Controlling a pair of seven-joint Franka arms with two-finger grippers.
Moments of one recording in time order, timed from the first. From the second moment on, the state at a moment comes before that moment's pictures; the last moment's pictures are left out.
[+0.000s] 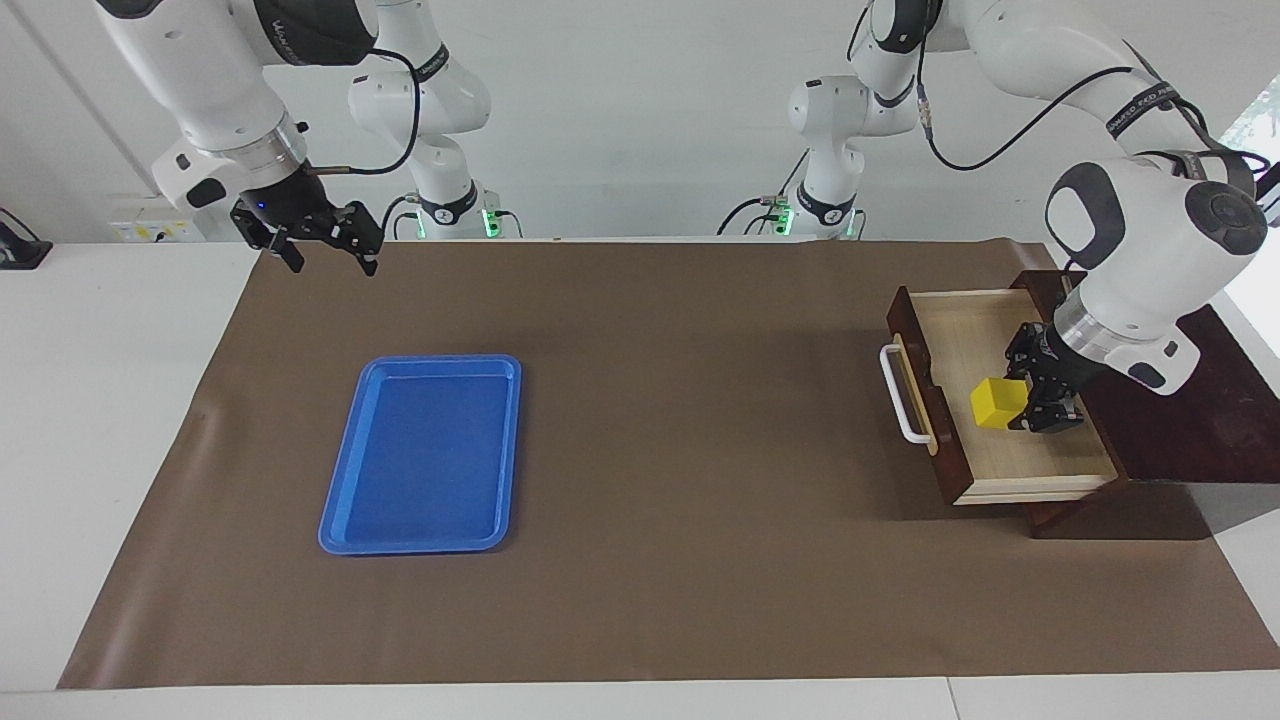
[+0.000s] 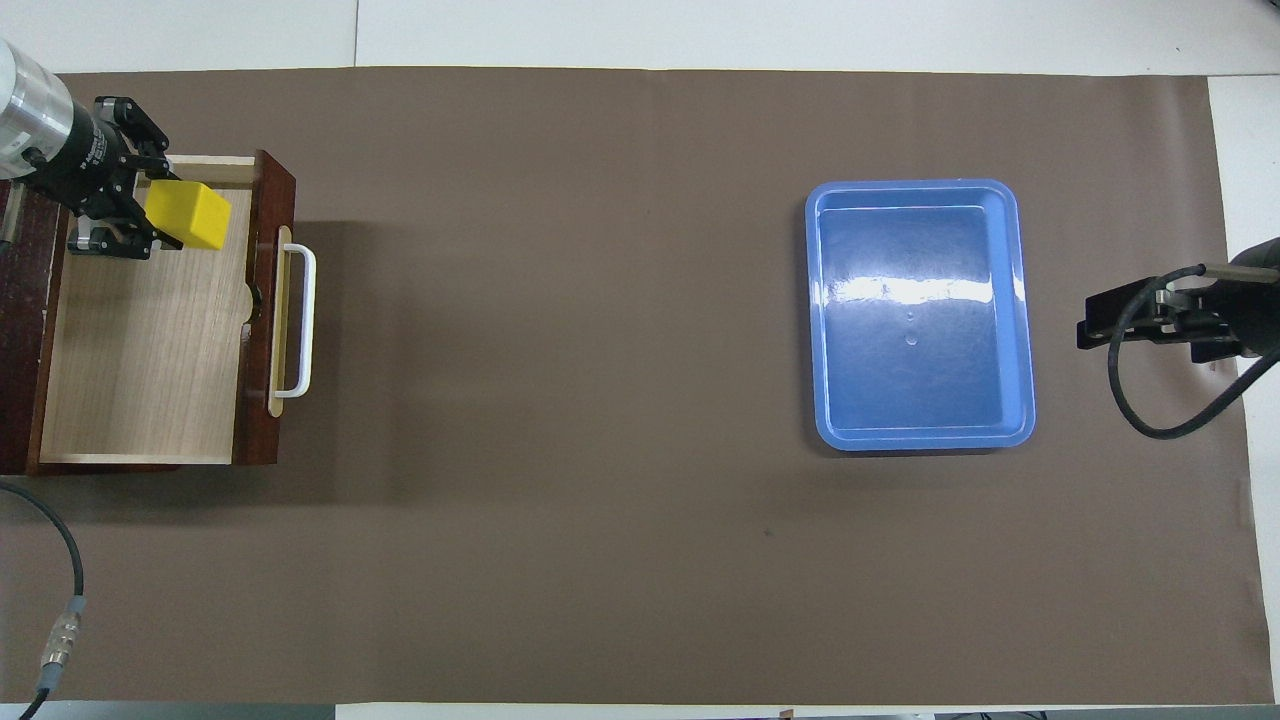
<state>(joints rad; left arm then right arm) -0.03 0.30 0.07 -1.55 -0.03 1.80 -1.37 0.02 -0.06 -0.01 -1.68 0.02 1.55 0.12</state>
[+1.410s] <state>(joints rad) -0.20 0.15 0.05 -1.75 -0.03 1.94 -1.61 0.02 -0.06 -0.01 -1.68 0.01 1.54 0.03</state>
